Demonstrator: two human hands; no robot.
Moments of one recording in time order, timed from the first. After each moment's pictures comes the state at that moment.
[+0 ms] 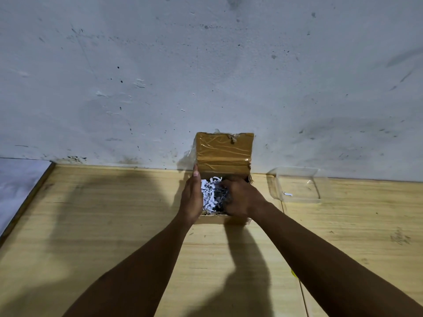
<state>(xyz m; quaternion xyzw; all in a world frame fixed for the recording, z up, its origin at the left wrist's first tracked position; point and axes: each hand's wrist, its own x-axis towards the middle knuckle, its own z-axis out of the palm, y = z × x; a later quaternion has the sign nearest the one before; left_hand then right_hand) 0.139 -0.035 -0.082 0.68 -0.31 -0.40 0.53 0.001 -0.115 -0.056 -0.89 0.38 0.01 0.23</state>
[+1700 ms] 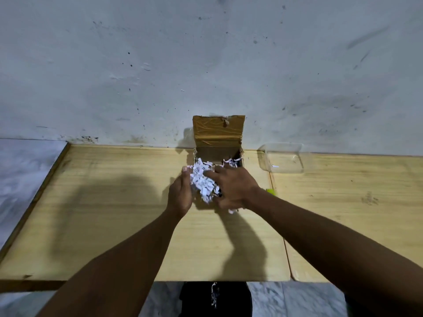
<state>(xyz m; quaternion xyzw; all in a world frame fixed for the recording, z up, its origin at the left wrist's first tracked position) 0.116 0.064 -0.053 0.76 -0.28 -0.34 0.48 -0.028 -0.021 0.002 -0.96 0.26 0.05 0.03</state>
